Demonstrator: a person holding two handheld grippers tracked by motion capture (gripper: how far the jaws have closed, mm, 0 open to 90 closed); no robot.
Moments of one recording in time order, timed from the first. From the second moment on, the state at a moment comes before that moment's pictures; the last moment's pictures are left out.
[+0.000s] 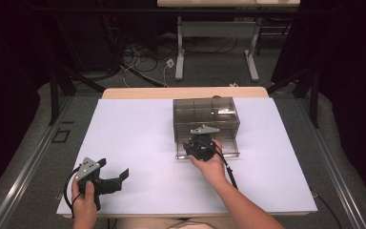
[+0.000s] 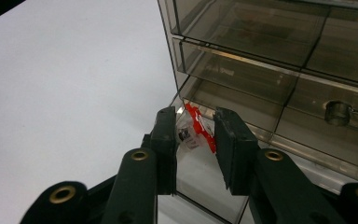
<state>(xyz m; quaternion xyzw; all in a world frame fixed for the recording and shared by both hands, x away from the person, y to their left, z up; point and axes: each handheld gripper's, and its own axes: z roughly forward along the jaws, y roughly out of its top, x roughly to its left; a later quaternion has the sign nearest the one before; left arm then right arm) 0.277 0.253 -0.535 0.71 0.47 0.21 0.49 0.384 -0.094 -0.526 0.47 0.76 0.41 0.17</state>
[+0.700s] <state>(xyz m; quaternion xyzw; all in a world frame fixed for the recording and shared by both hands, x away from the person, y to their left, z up) 0.277 0.253 -0.535 0.71 0.47 0.21 0.49 0.389 -0.090 -0.535 0.48 0.77 0.39 0.16</state>
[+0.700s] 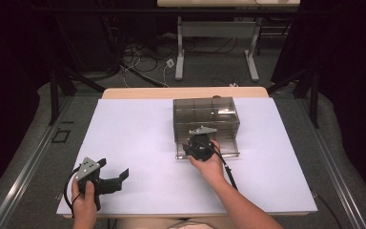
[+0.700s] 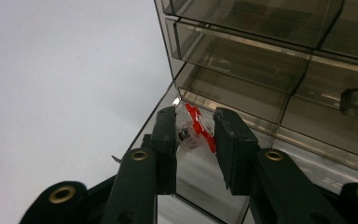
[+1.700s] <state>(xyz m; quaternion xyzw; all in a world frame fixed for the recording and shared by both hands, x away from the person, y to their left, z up) 0.278 0.252 -0.535 0.71 0.47 0.21 0.49 0.393 -0.090 -0.539 0.49 0.77 0.39 0.15</state>
